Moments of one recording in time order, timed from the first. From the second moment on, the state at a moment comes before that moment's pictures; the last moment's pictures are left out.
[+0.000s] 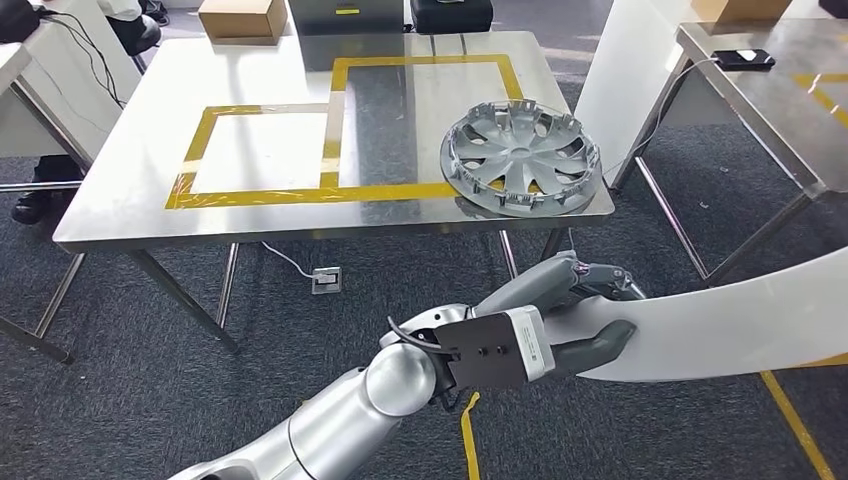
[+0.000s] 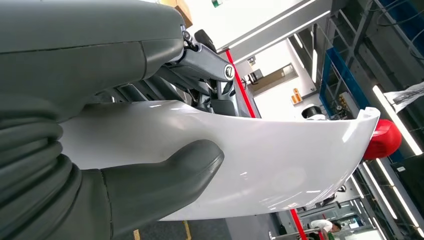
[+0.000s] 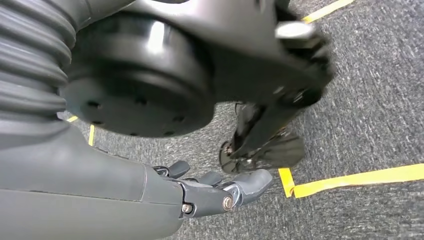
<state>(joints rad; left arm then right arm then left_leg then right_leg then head) -0.61 -0.36 -0.83 -1.19 -0.10 -0.15 -0.37 -0.11 0.19 -1.23 -0.19 1.00 -0.03 -0.11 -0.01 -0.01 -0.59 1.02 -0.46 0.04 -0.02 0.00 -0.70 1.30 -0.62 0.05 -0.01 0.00</state>
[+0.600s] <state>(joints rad) -0.62 -0.35 -0.83 -1.18 -0.10 -0.15 -0.37 -0.11 0.20 -1.23 -0.19 1.02 -0.03 -0.14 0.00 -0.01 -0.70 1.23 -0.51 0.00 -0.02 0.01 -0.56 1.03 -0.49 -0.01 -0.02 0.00</state>
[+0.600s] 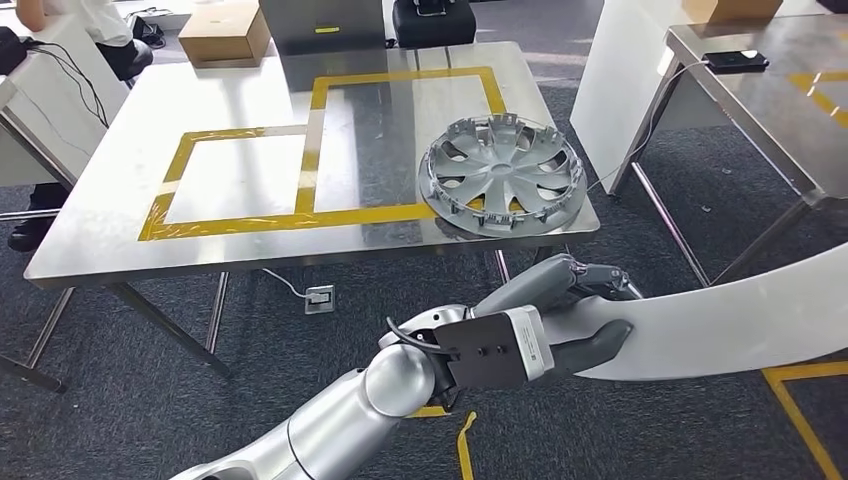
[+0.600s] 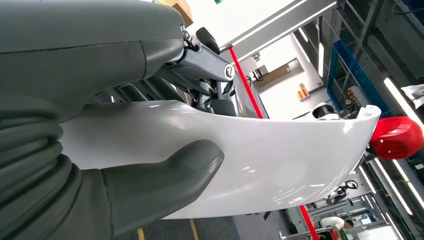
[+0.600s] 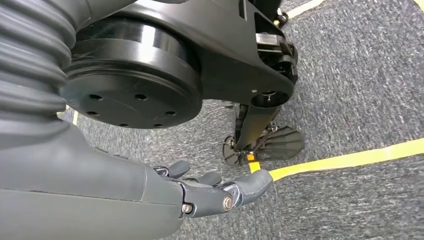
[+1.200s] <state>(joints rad) -0.61 -0.36 -0.83 -1.19 -0.13 -0.15 -0.37 -0.11 0.20 -1.20 -0.19 1.06 -0.03 -0.14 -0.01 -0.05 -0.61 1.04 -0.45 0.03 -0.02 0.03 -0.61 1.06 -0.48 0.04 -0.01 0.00</state>
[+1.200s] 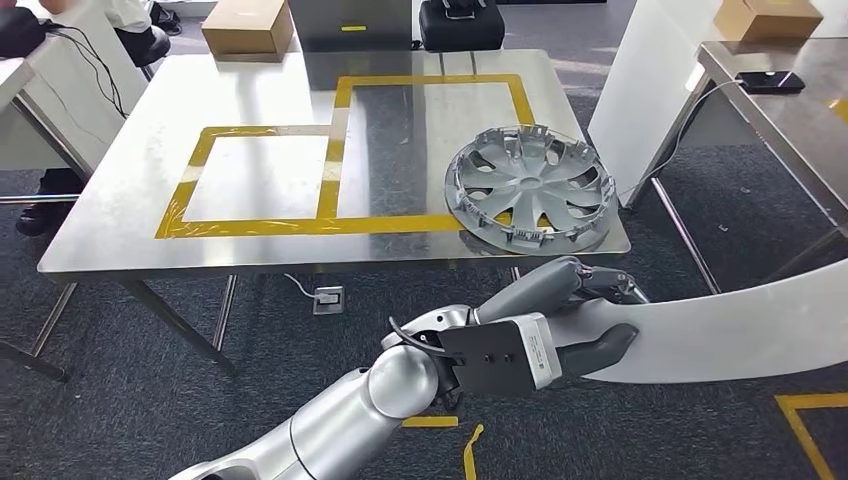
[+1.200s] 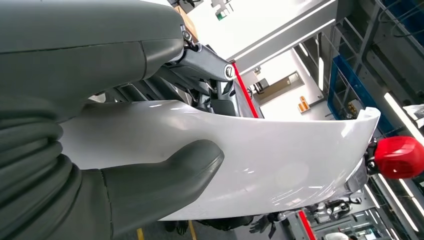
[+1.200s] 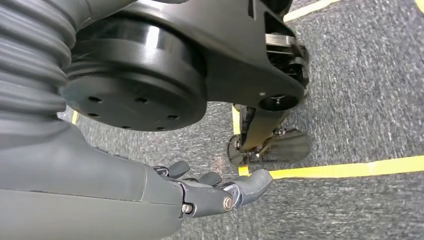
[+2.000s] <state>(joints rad) -0.61 -0.35 -0.82 -1.18 -0.17 -0.14 -0.36 -0.11 0.20 -1.16 -0.19 1.08 -0.03 -0.14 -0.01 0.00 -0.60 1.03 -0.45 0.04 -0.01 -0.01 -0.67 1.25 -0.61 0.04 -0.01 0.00</state>
